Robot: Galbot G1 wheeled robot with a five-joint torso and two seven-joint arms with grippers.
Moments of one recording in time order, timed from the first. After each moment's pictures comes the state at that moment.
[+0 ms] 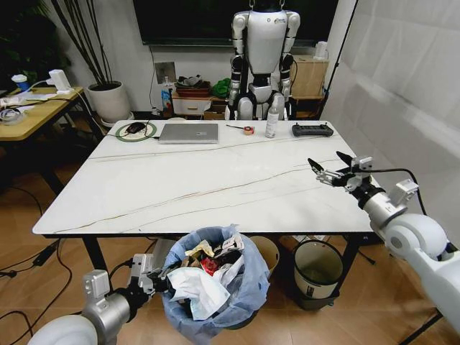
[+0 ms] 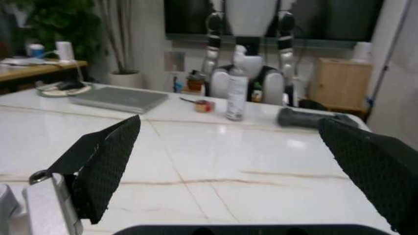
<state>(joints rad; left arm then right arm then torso) 1.78 -0.74 -0.58 -2.34 -1.16 0.37 -0.17 -1.17 0.72 0.50 1.90 0.81 -0.06 -0.06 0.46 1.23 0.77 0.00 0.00</state>
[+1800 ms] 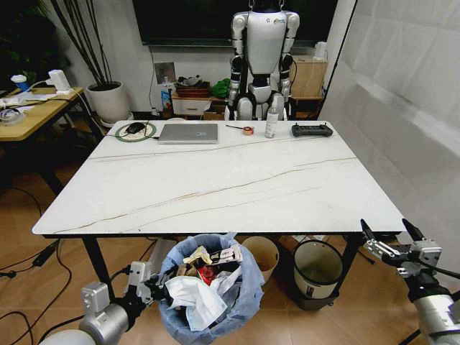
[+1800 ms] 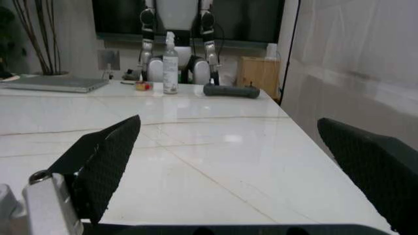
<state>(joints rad) 1.87 -0.80 -0.58 -2.32 -0.86 0.29 -0.13 -1.81 1.19 0.94 2.15 0.50 0.13 -0.14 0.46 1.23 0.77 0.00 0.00</state>
